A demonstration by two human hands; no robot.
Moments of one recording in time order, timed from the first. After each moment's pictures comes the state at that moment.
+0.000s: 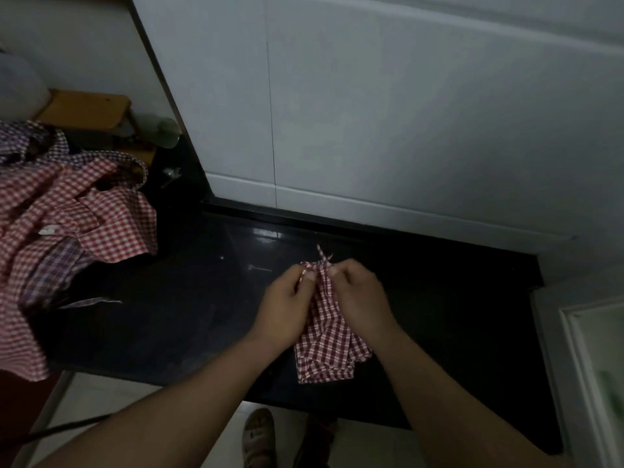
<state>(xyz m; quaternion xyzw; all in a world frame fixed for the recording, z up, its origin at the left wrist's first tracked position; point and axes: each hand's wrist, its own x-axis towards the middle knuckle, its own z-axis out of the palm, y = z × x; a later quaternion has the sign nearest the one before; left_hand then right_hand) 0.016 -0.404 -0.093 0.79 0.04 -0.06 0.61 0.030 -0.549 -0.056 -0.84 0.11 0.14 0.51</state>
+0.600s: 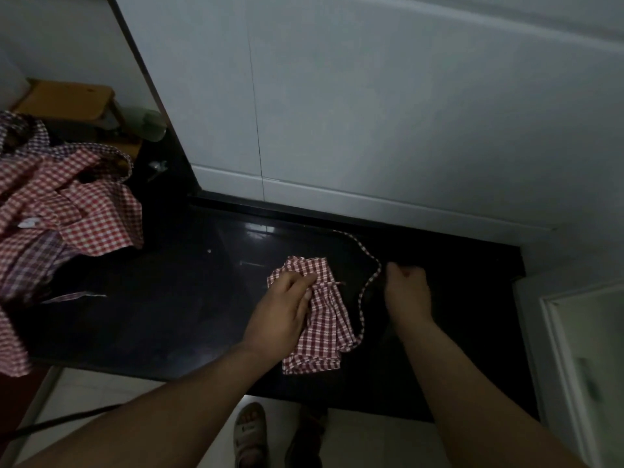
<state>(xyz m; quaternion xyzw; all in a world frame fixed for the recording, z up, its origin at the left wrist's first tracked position) -0.005 -0.407 -0.138 0.91 -0.13 0.00 0.41 0.037 -0.628 -0.081 -0.81 0.39 0.07 0.44</state>
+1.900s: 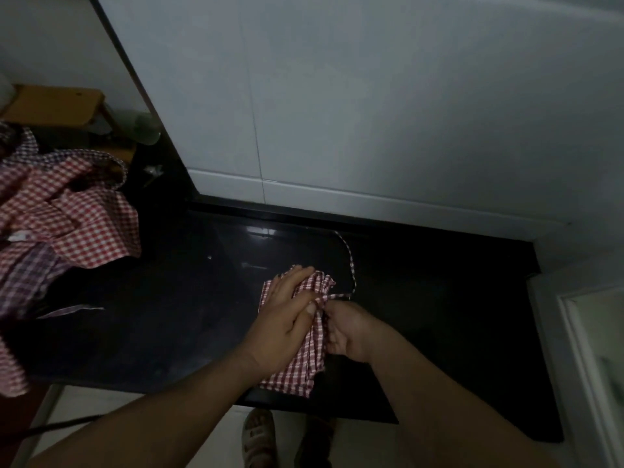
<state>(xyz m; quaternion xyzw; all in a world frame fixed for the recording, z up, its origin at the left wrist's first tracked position) -0.002 -0.388 -0.154 0.86 -0.20 -0.03 0.47 0.023 -0.556 -0.119 -0.56 0.34 0.42 0.63</state>
